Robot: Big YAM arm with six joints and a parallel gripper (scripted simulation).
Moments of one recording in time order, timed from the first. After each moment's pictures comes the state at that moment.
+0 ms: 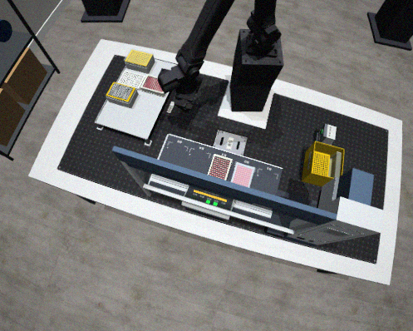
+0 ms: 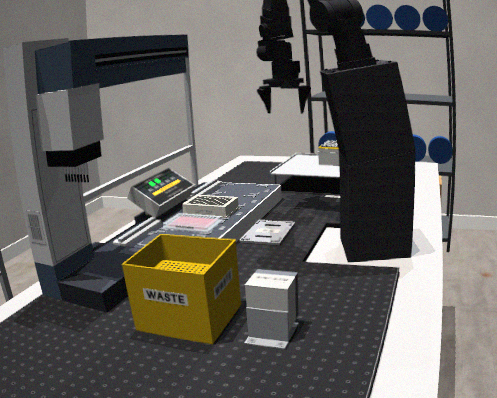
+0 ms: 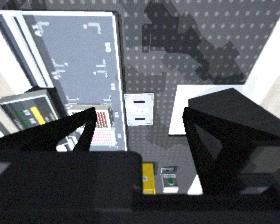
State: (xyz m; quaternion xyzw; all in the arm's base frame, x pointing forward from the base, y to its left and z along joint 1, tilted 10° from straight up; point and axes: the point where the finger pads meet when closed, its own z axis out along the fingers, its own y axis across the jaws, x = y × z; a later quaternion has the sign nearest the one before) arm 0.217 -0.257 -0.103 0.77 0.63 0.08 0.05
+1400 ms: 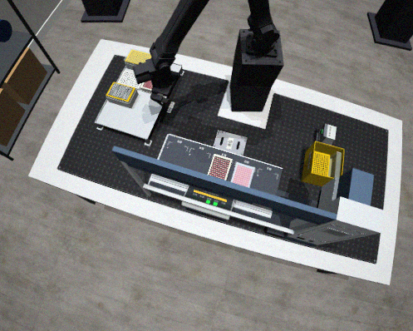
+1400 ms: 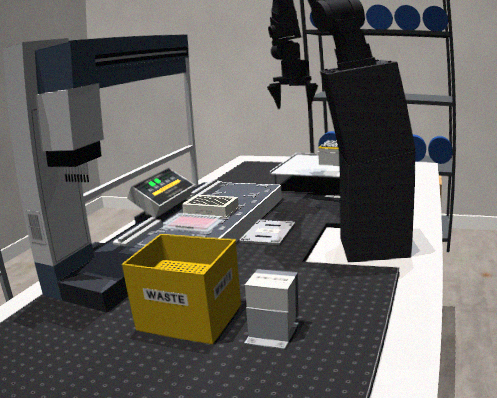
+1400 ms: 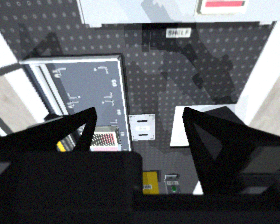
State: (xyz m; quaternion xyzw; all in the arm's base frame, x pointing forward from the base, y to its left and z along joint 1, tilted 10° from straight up) arm 0.200 -0.347 -0.107 0.78 0.61 0.08 0.05
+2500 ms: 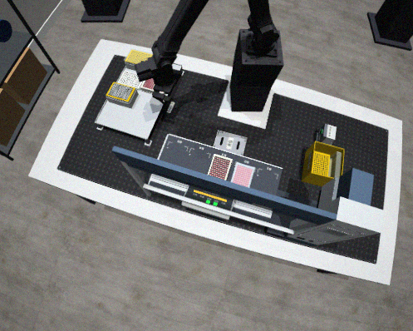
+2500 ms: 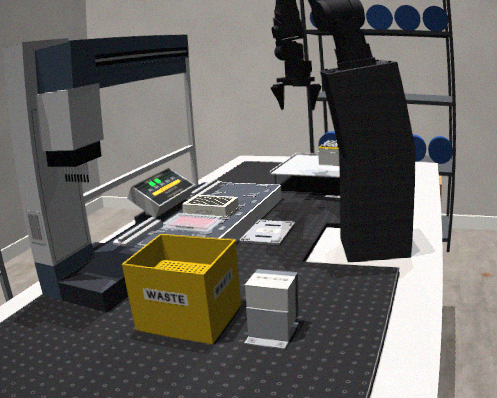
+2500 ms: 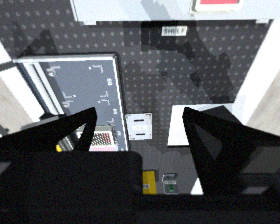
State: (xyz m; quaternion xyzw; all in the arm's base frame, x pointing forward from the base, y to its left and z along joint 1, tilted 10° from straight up) arm 0.190 -0.341 -0.111 0.78 0.62 0.08 0.05
